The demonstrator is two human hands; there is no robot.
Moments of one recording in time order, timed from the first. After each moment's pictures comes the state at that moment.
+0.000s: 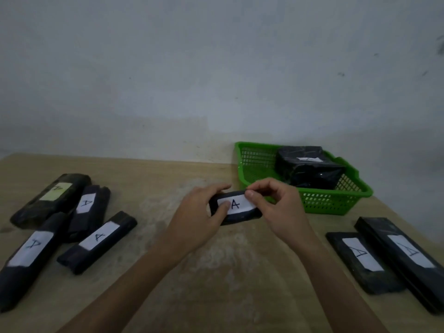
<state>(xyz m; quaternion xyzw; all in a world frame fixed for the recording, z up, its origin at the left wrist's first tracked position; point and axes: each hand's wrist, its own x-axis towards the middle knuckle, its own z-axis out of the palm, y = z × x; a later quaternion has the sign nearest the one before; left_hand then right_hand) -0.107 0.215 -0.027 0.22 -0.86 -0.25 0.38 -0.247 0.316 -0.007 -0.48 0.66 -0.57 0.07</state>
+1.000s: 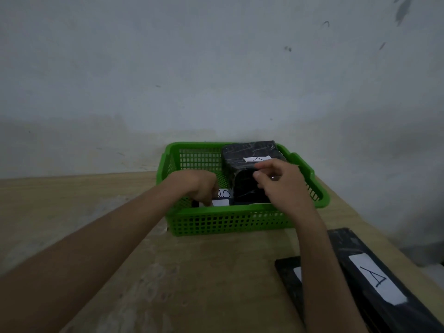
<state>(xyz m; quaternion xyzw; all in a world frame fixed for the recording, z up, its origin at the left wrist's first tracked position) -0.369 0.148 -0.004 0.19 -0.97 -0.06 -0.15 -0.459 0.315 -0.013 -0.37 0.76 -0.54 0.02</state>
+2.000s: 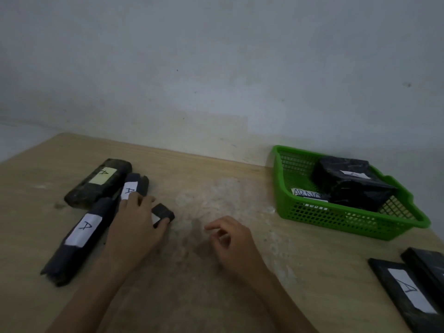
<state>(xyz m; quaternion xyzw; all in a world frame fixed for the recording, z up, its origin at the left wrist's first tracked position) 0.019 0.137 -0.064 0.54 -0.81 -0.08 0.22 -0.168 0.235 -0.093 -0.65 0.63 -0.42 0.08</state>
